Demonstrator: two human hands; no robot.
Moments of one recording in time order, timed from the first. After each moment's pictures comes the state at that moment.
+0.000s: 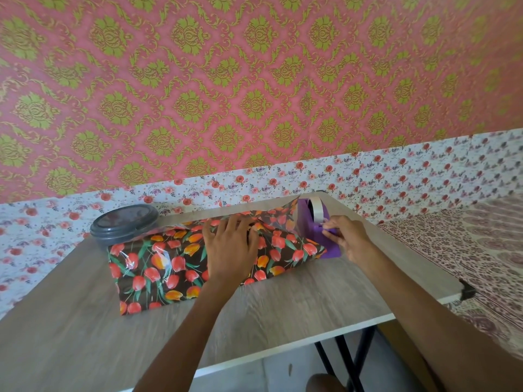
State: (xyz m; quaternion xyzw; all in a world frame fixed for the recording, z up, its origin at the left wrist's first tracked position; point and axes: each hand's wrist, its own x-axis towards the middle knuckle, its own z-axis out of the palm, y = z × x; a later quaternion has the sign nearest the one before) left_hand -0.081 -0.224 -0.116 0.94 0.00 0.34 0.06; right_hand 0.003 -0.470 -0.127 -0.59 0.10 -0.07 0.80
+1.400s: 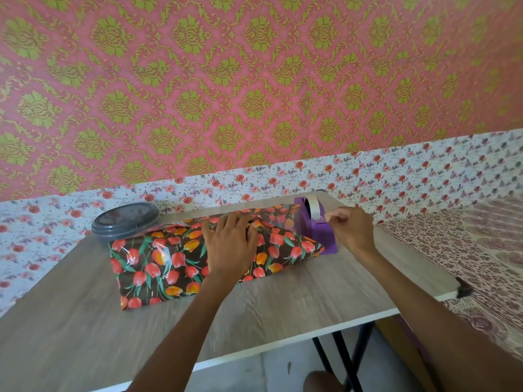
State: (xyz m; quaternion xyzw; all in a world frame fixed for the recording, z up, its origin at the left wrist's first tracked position) left_hand -0.079 -0.225 -0.116 0.94 0.00 0.34 0.08; right_hand -0.023 -0.479 -0.117 -0.84 -0.02 -0.29 0.46
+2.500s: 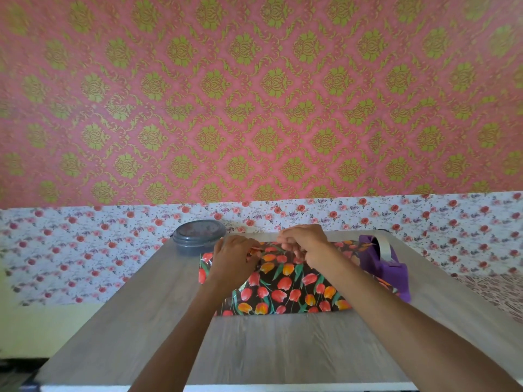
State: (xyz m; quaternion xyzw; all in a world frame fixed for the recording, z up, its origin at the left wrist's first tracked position) left_hand -0.118 -0.079 -0.083 0.95 0.00 0.29 0.14; right_hand -0.057 -0.254 -0.030 -0.73 0.00 0.08 0.68
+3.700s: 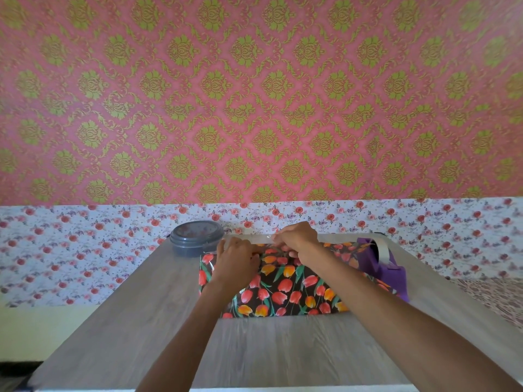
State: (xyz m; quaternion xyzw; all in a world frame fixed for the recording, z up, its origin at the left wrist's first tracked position) left_hand -0.125 -0.092 -0.074 0.96 0.02 0.25 0.11; right_hand -0.043 -0.233 -0.030 -0.82 -0.04 0.03 0.57
